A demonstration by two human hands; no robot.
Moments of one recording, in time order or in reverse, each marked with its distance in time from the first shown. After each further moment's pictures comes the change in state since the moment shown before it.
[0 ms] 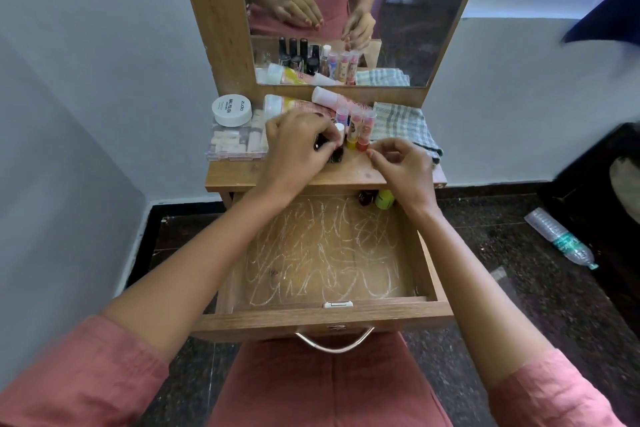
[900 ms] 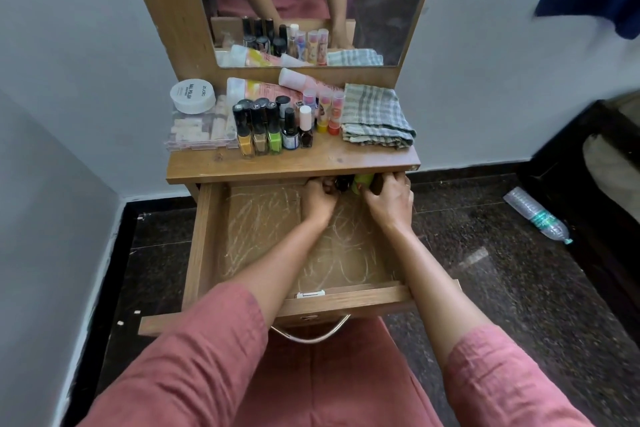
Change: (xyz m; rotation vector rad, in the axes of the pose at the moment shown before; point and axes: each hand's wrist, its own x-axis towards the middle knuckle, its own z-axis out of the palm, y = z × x) left_hand -0.043 -0.006 0.158 -0.427 -0.218 -0.686; right_hand -0.024 0.082 0.001 -0.544 -0.042 0.321
